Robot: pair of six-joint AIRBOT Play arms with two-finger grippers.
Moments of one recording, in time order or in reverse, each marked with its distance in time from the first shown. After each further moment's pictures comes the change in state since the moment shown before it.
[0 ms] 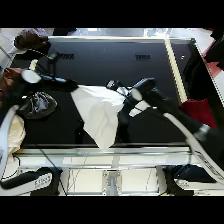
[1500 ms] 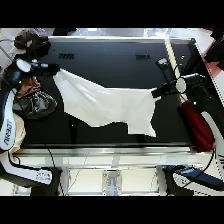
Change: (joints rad) left arm 0.114 -0.377 0.329 0.174 0.254 -0.142; right arm -0.441 0.128 -0.189 0.024 -0.292 0.210
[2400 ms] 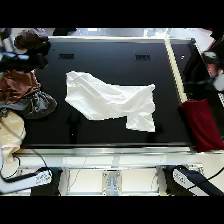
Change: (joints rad) left arm 0.131 0.339 -0.102 0.069 -0.305 -0.131; right arm -0.417 0.185 -0.030 0.060 0.168 0.094
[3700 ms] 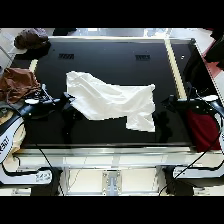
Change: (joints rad) left arm -0.039 -0.167 -0.632 -0.739 0.298 0.312; right arm -0.193 -0.416 -0.223 0.922 -0.030 -0.487
